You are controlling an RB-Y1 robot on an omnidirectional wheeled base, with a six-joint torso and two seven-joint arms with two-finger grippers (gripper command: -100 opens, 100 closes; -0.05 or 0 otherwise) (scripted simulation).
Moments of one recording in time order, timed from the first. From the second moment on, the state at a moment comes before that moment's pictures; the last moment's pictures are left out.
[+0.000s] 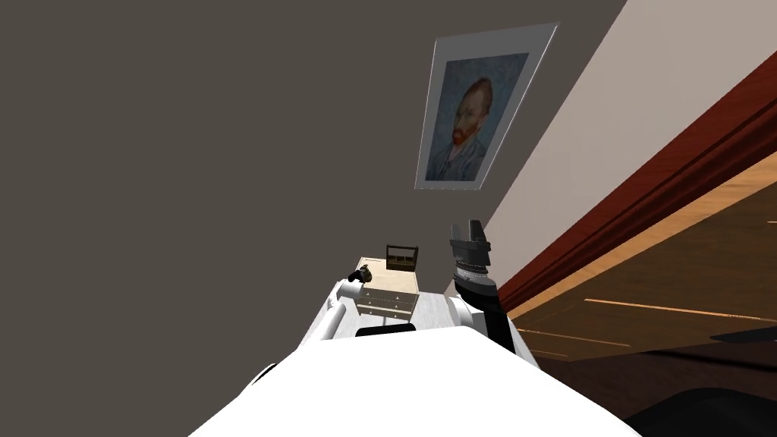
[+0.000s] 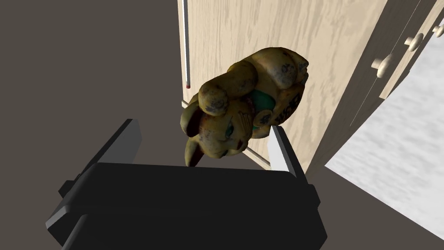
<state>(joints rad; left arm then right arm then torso) -0.18 0.06 -0.15 -1.14 0.00 0.50 0.11 0.50 0.04 -0.03 -2.38 0.10 -0.59 0.03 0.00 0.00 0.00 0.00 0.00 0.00</state>
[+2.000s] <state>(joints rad) 0.01 0.10 0.30 -1.23 0.08 0.46 0.02 0.50 0.04 -0.03 -2.38 0.10 -0.59 0.03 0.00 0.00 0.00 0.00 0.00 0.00</state>
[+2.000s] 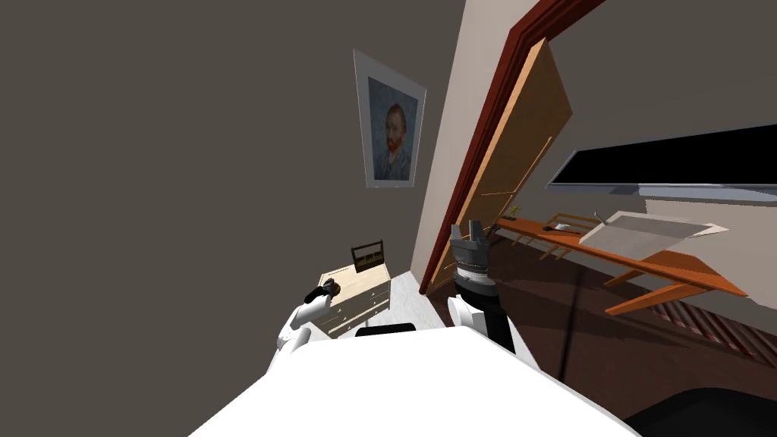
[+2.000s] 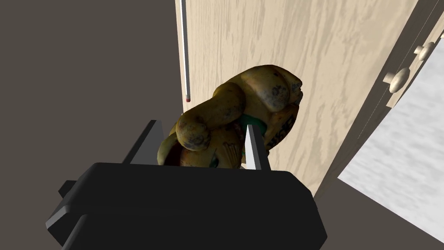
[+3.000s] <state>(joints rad) -0.07 0.08 0.12 -1.18 0.04 0.47 0.06 0.50 0.04 -0.03 -2.38 0.10 -0.59 0.03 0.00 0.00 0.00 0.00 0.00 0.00</state>
